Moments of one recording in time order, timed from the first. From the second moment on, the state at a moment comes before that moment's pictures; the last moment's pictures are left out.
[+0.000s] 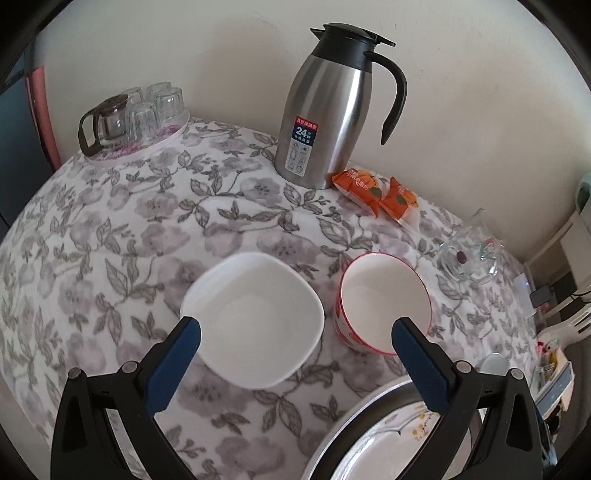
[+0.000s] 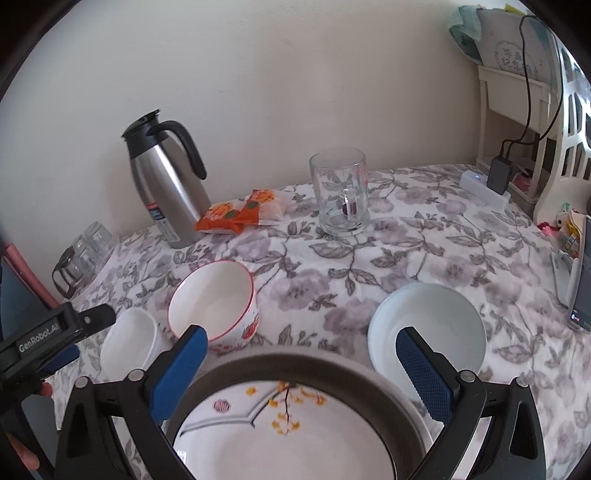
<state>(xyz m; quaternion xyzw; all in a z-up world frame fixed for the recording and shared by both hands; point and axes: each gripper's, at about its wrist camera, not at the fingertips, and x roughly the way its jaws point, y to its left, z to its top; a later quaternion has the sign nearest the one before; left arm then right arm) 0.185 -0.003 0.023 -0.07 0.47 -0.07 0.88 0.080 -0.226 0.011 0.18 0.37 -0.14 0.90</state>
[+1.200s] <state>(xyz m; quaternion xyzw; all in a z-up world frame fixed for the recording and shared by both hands) 0.254 -0.072 -0.031 0.01 0.51 -0.16 0.85 0.178 -0.212 -0.046 0.20 0.48 -0.10 0.85</state>
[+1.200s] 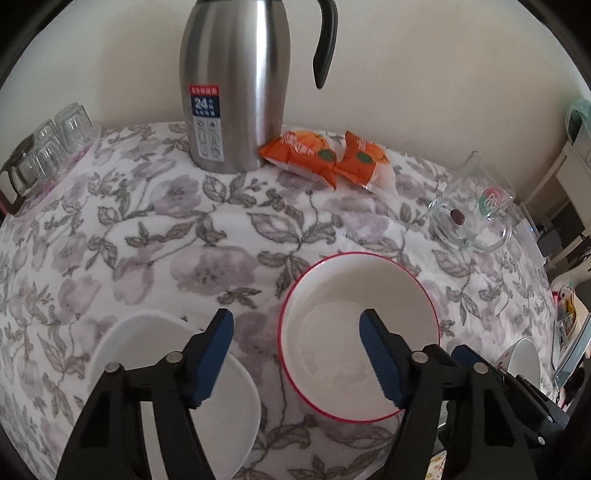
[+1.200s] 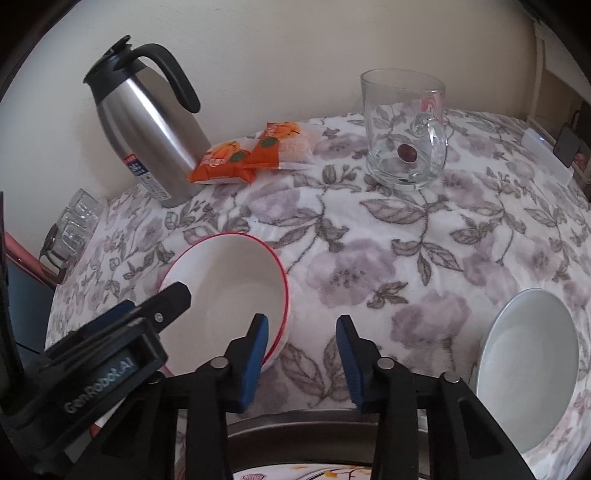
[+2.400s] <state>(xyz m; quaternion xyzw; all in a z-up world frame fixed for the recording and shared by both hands) 0.247 -0.079 -0.043 0.02 0.50 -0.15 0.85 0.177 -0.203 -0.054 0.20 0.47 -0.07 0.86</state>
